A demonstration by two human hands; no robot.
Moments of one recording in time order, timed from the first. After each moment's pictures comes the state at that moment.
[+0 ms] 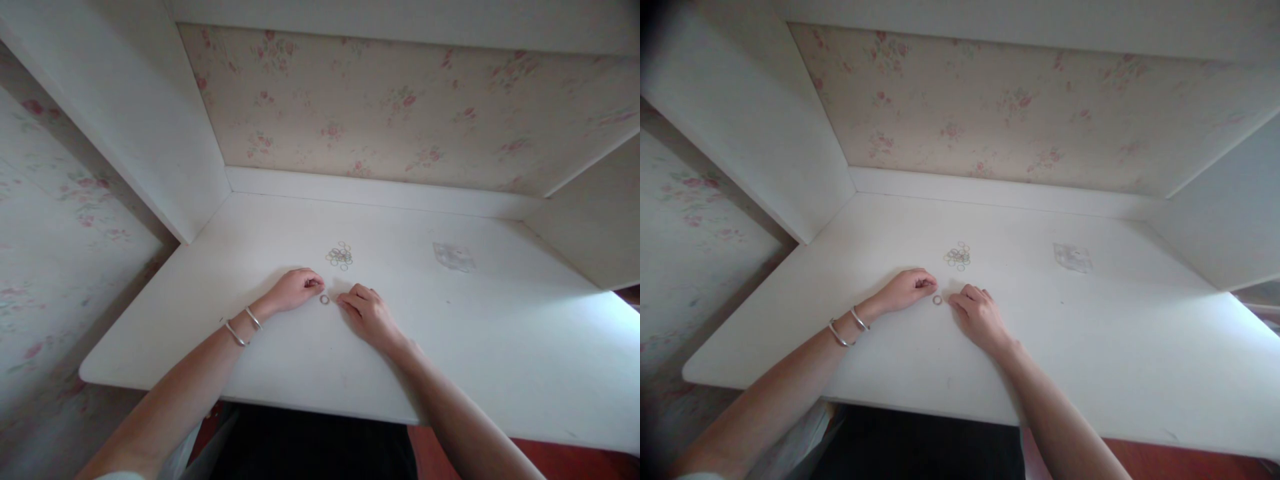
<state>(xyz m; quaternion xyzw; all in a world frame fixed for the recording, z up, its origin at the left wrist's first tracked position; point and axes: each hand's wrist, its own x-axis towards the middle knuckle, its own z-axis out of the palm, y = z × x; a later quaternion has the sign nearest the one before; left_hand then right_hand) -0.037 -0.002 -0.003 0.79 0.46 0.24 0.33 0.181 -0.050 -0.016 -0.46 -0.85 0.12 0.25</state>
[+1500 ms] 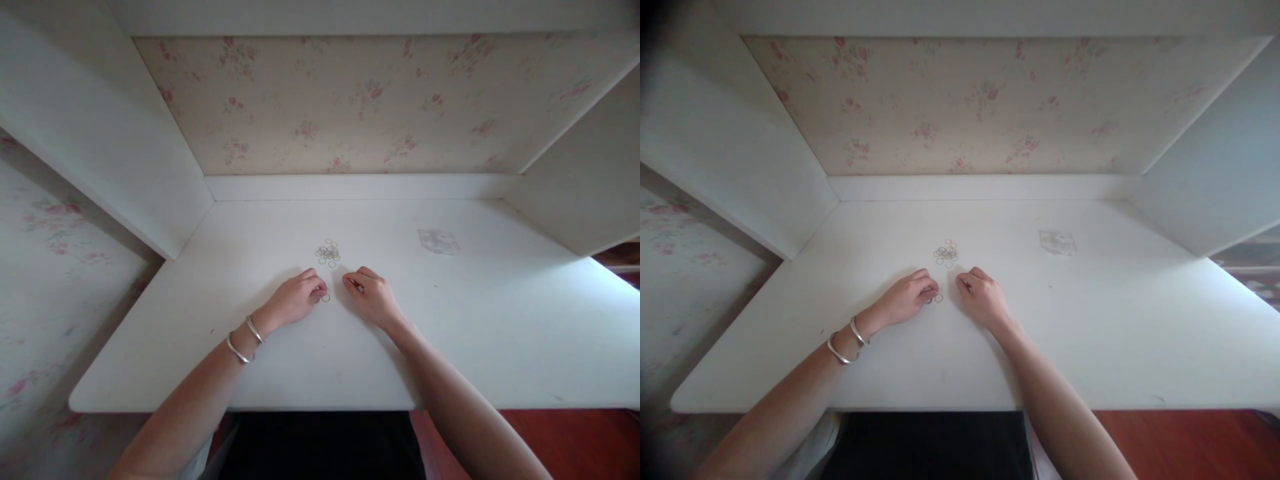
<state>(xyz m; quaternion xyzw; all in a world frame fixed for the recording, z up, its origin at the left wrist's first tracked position) -0.009 -0.016 0.010 0.86 0.41 0.18 0.22 0.202 -0.035 -0.008 -0.58 -0.75 0.13 0.30</state>
